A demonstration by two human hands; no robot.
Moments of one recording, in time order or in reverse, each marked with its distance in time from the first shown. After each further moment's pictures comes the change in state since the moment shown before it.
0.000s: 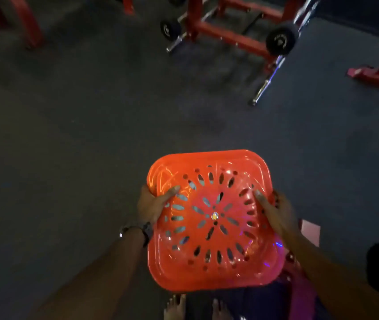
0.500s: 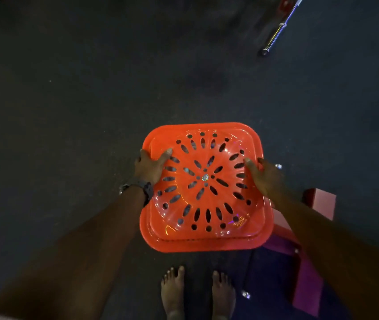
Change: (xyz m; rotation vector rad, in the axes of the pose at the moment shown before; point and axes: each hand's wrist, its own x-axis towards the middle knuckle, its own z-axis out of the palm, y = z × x) left_hand 0.099 -0.076 0.066 0.336 0.063 -0.023; right_hand 0.073 0.081 0.063 -0.371 -0.147 0.089
